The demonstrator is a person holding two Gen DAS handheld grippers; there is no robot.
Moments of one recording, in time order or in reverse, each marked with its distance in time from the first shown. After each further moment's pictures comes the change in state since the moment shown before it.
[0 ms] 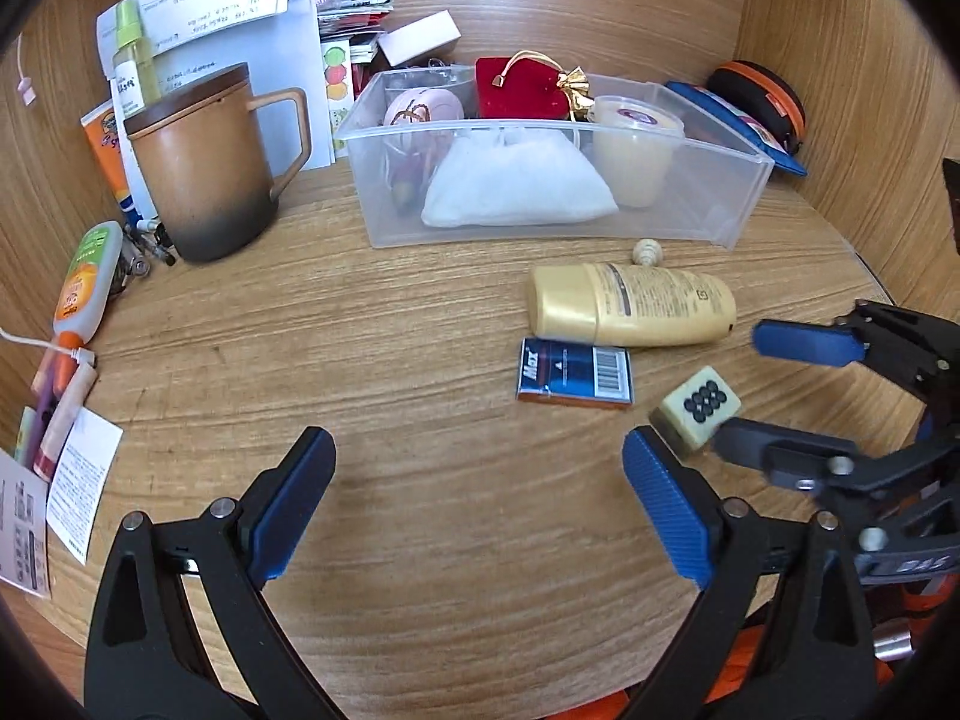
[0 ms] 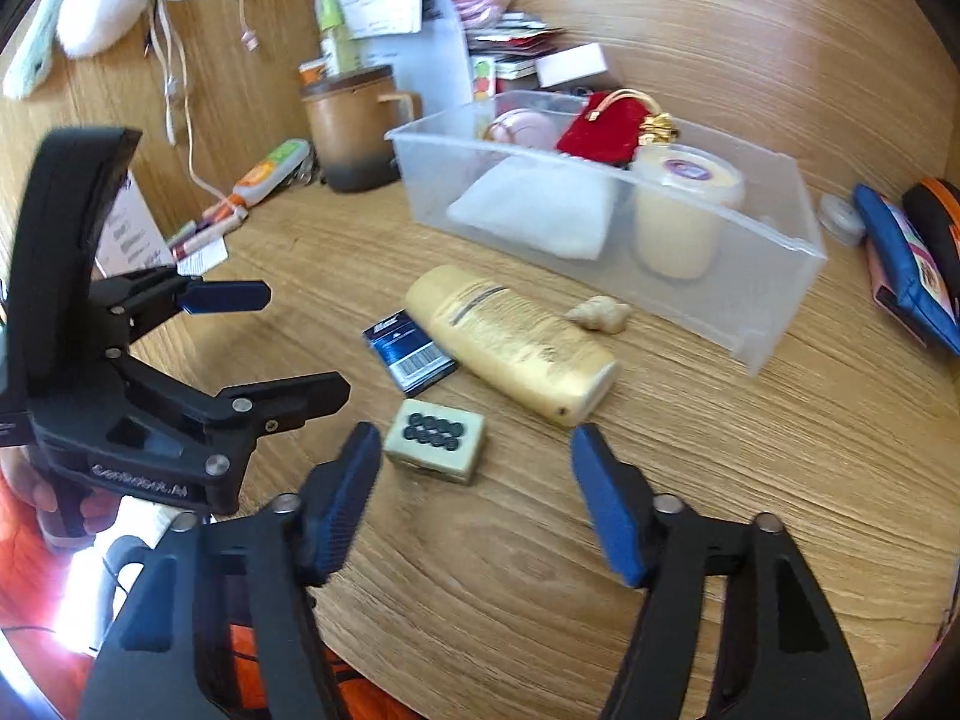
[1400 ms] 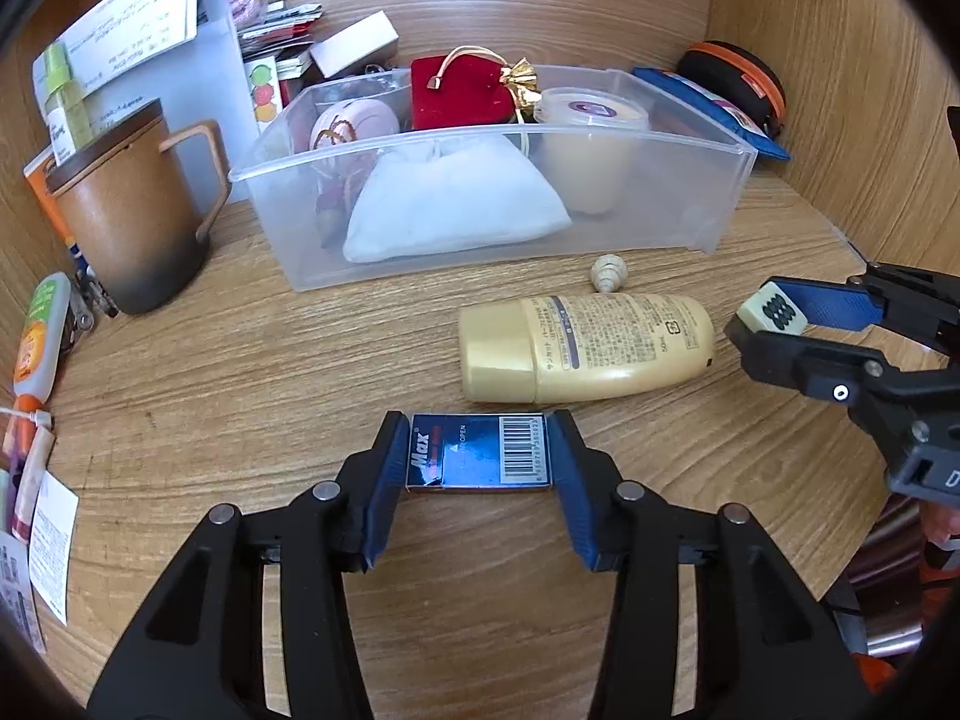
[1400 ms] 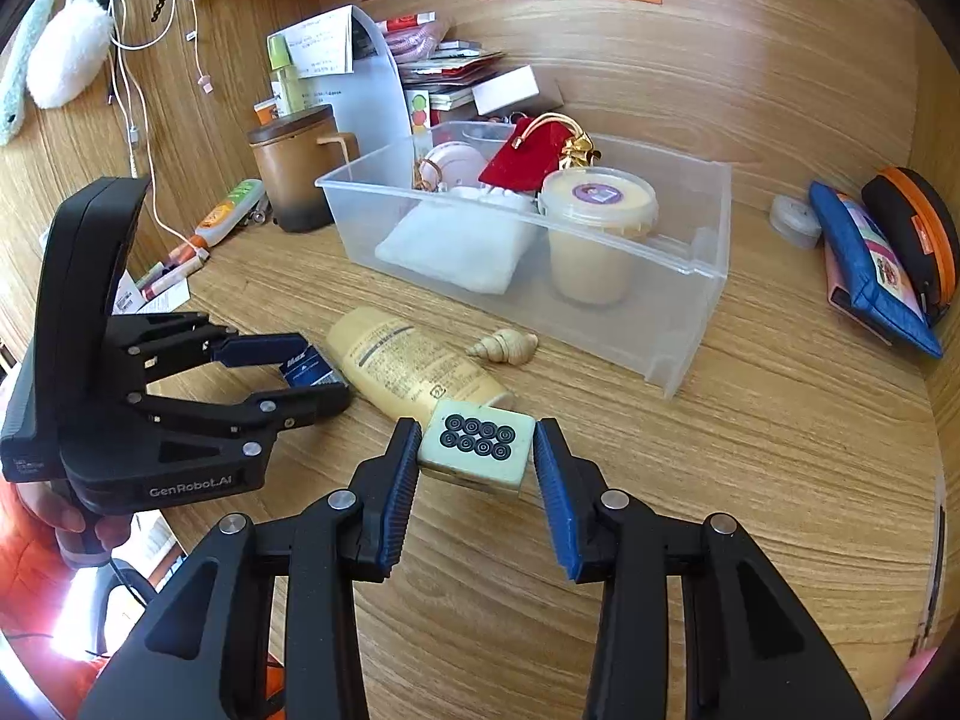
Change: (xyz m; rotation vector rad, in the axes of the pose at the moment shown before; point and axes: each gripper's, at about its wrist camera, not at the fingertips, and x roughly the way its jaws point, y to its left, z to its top) left arm 0.026 -0.024 0.021 0.058 0.006 -0.035; right arm -0.015 -0.046 0.009 0.056 -0.051 -0.040
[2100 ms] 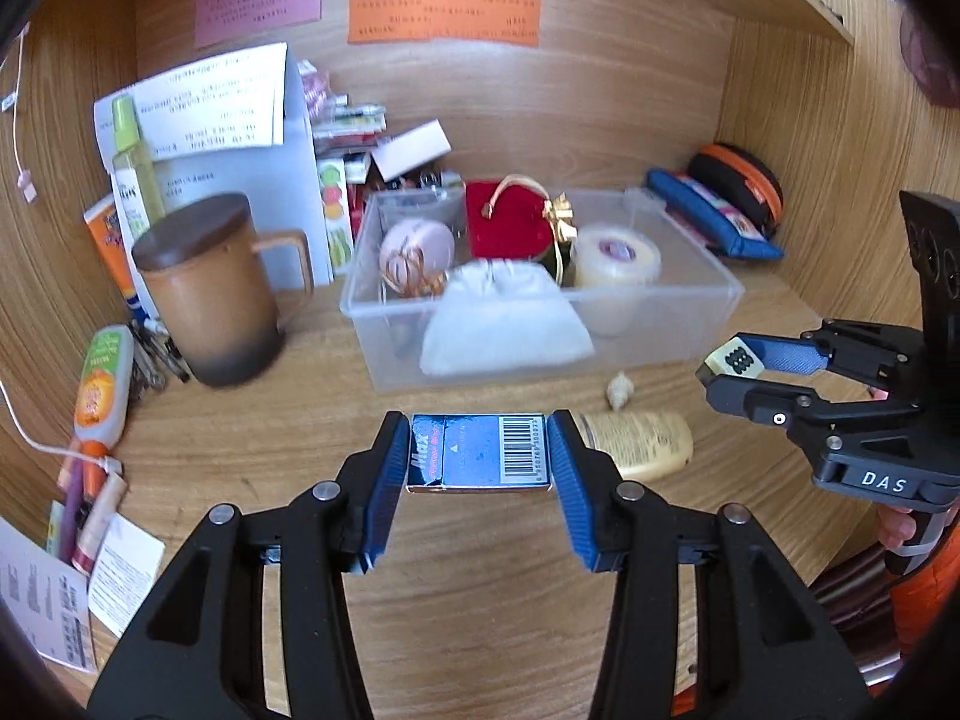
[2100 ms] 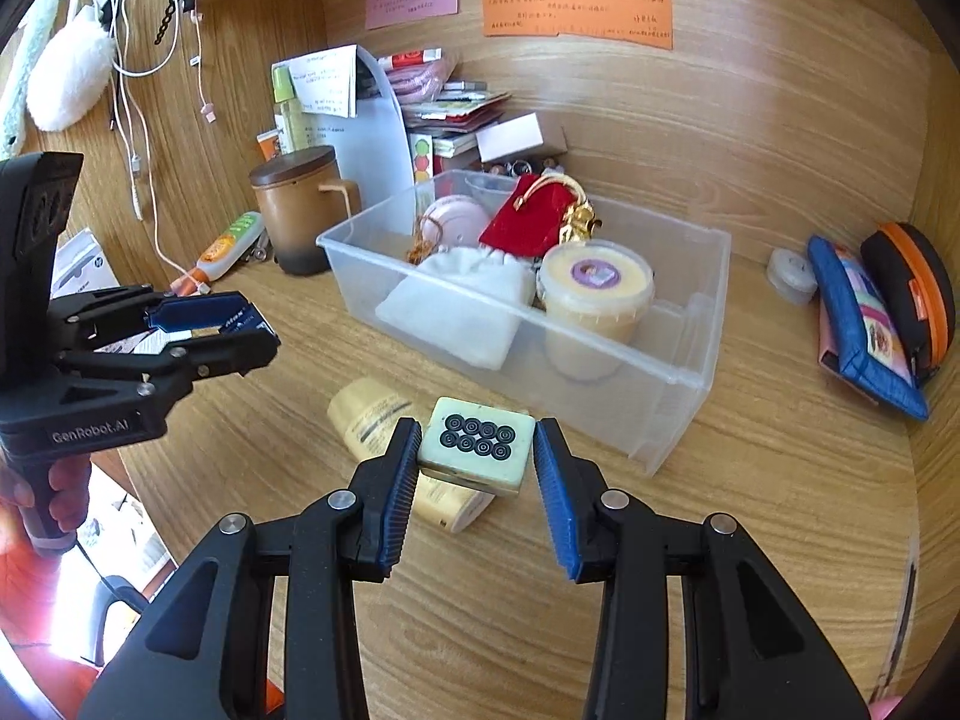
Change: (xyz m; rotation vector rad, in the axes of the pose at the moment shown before) left arm -0.059 0.029 0.037 -0.044 -0.162 0.008; right arm -0.010 -0.001 0.035 -0.031 -0.044 -0.010
